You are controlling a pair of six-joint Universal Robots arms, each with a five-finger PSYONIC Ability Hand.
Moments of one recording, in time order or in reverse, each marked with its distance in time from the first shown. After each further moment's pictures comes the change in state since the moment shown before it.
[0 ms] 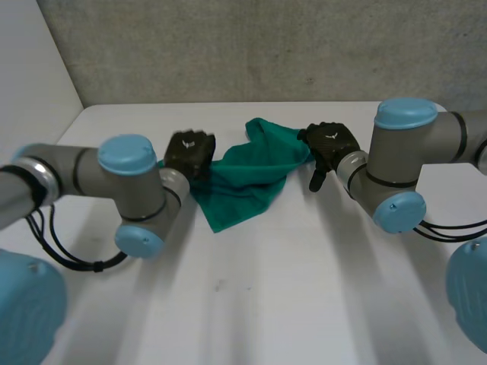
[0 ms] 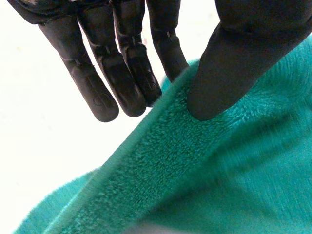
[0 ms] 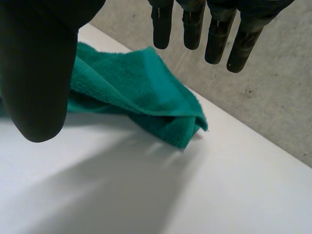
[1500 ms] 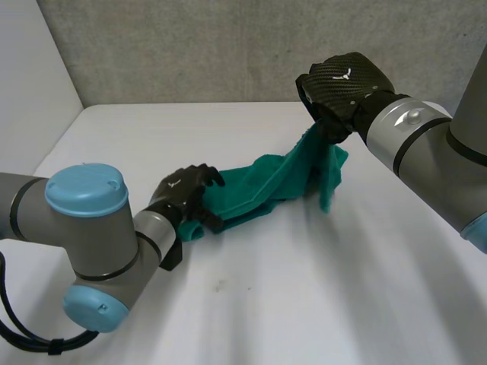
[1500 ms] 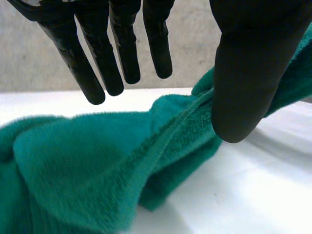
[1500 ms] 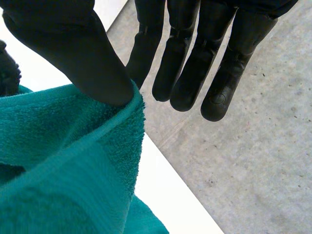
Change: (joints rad) left arm -0.046 0.388 -0.556 -0.007 -0.006 -0.458; right arm 0.075 -0.643 0.398 0.075 -0.051 -0.186; left_hand -0.616 -0.641 -0.630 -0.645 -0.547; right_hand 0.780 0.950 0.969 0.958 0.935
